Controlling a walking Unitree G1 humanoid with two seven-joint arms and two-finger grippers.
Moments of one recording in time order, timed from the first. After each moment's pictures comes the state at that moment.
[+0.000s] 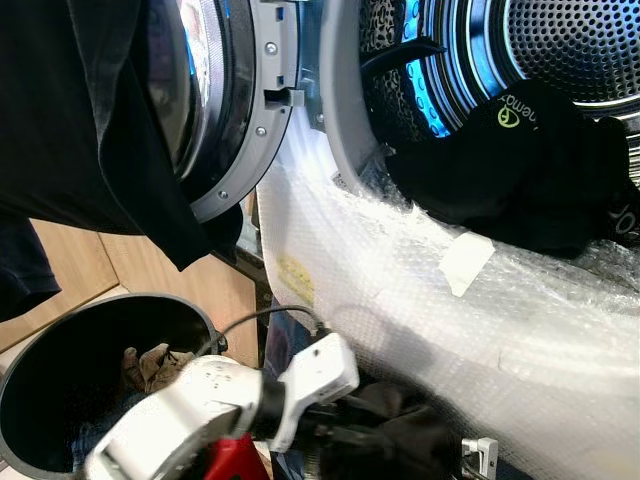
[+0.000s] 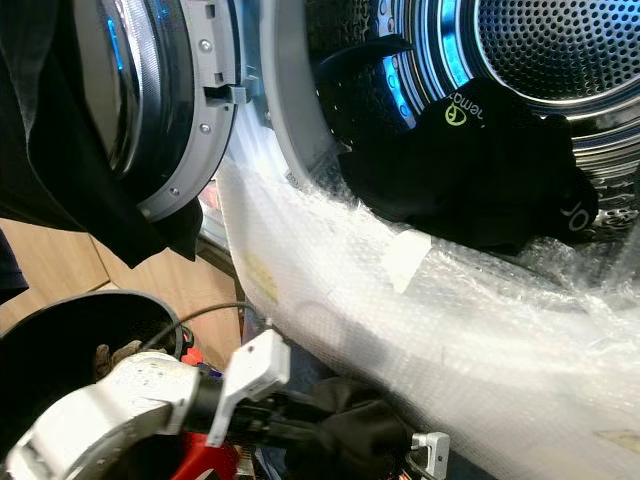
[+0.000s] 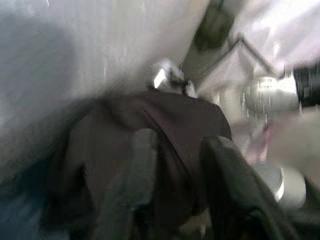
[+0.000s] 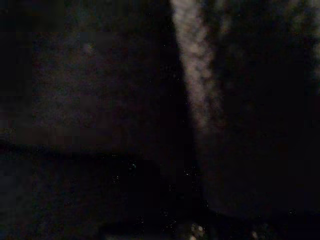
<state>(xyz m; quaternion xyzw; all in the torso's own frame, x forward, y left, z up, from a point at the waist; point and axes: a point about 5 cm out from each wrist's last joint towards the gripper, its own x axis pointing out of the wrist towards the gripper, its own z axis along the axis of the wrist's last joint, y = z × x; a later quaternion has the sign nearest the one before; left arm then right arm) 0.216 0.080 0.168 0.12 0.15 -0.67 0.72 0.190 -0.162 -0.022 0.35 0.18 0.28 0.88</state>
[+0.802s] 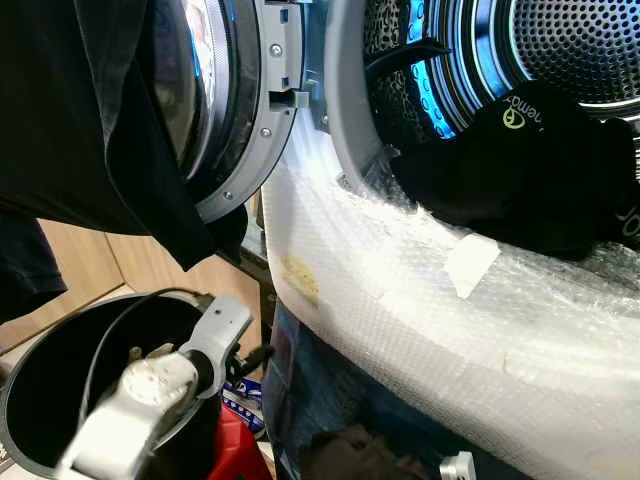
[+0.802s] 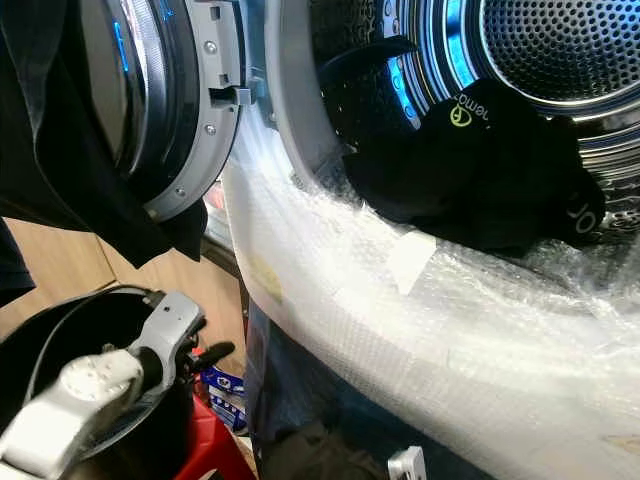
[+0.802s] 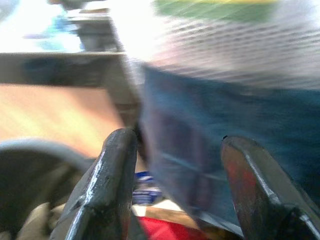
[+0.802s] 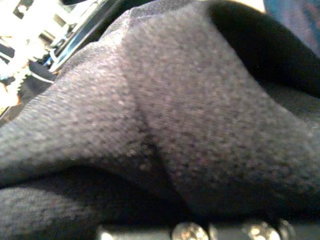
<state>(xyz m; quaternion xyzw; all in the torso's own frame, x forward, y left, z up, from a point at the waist) 0.276 0.162 0.119 0.14 0.15 -0.16 0.97 0.160 -0.152 -0.018 0.28 0.23 0.44 0.82</state>
